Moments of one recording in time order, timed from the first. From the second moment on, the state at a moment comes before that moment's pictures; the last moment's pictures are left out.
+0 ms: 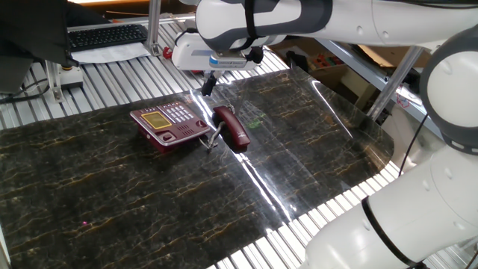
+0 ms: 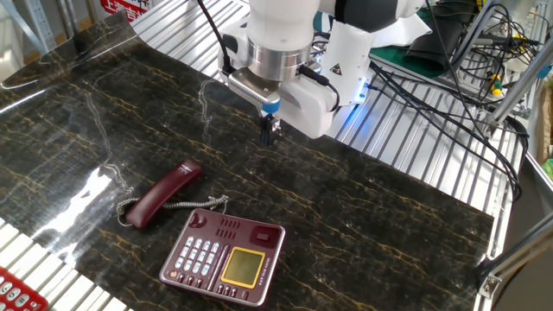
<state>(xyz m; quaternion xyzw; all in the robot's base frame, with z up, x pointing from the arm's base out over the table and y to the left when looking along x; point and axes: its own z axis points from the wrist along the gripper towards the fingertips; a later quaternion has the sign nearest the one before) 0.490 0.023 0.312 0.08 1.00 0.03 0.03</state>
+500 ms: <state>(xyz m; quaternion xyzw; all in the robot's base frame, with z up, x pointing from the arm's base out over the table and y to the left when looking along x) 0.490 0.024 0.311 0.08 1.00 0.02 0.02</state>
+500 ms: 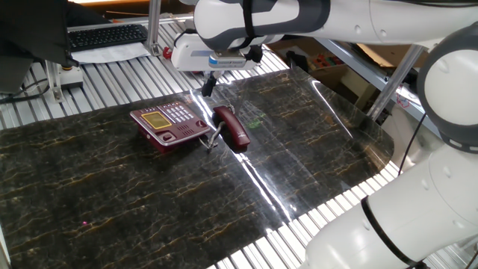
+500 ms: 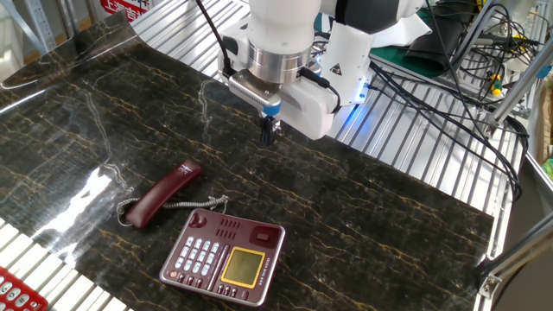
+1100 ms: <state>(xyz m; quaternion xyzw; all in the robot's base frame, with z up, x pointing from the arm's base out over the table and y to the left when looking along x) 0.490 0.024 0.310 0.08 1.00 0.01 0.02</state>
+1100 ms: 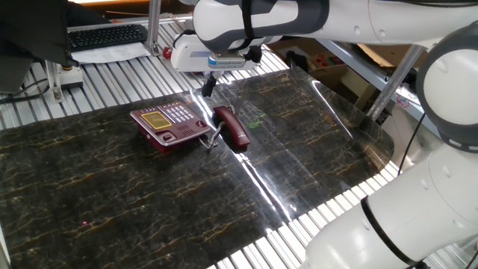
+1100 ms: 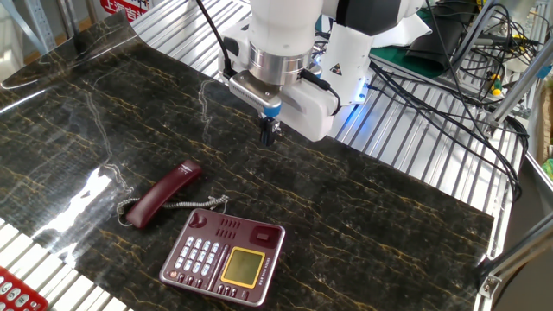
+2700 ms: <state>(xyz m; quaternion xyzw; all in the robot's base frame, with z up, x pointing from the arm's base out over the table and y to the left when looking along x) 0.491 0.023 0.310 0.02 1.00 0.01 0.02</state>
